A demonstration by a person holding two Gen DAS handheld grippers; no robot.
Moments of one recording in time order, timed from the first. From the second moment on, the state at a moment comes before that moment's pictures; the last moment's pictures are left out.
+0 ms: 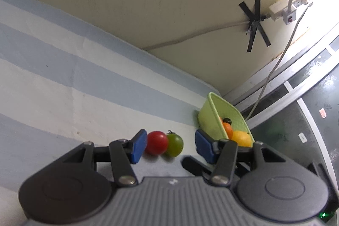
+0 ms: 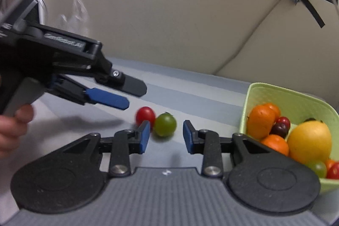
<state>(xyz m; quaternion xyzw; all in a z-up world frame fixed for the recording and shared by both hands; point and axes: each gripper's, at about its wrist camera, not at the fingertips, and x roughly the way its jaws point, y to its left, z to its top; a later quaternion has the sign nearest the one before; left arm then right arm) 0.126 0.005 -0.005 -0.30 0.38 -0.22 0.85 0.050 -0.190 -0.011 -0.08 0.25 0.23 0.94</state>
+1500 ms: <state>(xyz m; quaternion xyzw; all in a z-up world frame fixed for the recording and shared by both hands) 0.099 -0.024 -0.002 -0.20 0.37 -0.12 0.90 0.073 -0.184 -0.025 -0.02 0.30 0.23 0.93</state>
